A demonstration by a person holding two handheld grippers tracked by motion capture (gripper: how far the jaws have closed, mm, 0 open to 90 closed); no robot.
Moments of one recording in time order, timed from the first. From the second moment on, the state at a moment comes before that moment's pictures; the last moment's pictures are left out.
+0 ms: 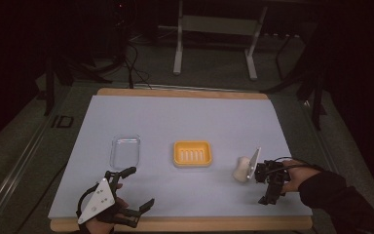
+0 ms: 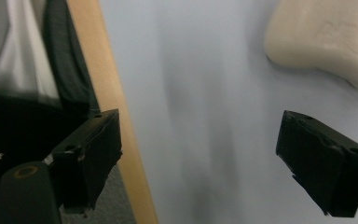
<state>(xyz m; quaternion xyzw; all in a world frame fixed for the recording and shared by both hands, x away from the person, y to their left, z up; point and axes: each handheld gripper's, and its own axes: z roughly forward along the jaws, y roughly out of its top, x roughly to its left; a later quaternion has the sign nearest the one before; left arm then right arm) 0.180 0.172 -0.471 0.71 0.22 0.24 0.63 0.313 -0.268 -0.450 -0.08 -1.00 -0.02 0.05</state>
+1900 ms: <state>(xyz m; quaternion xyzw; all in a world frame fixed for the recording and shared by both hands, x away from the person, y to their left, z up) 0.163 0.186 -0.478 0.70 0.26 0.26 0.61 0.370 -0.248 -0.467 0.11 -0.99 -0.02 -0.07</state>
